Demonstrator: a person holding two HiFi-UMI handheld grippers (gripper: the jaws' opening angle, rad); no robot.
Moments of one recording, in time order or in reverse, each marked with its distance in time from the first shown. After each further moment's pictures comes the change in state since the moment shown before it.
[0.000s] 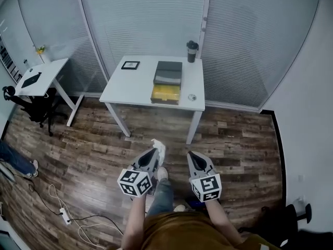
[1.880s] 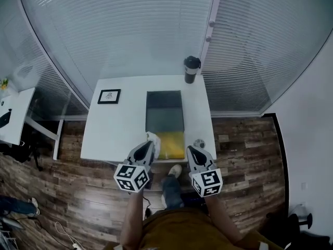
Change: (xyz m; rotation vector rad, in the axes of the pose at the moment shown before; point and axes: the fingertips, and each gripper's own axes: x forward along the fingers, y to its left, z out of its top) left arm 0.348 0.252 0.124 0.013 0.089 -0.061; right arm 0.370 -0.208 0.022 0.111 0.069 -0.134
